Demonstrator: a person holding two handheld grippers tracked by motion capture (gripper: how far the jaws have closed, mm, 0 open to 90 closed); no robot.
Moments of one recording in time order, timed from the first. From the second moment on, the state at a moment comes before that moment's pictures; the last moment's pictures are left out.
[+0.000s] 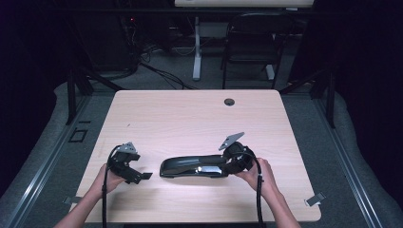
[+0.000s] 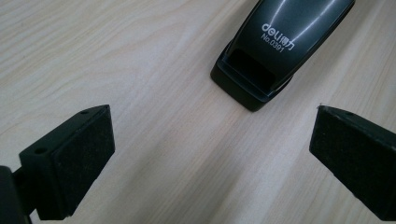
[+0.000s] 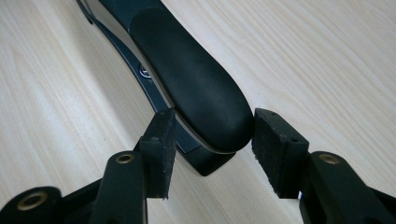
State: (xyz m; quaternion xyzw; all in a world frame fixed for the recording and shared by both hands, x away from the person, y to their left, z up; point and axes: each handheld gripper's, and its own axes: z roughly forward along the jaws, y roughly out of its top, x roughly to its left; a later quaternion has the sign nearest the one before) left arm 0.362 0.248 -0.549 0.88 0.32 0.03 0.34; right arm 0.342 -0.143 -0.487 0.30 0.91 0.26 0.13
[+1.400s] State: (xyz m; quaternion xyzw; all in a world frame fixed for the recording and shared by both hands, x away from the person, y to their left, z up) left arm 0.358 0.237 -0.549 0.88 0.32 0.03 0.35; right arm 0.345 -0.150 -0.496 0.39 0.87 0.29 0.15
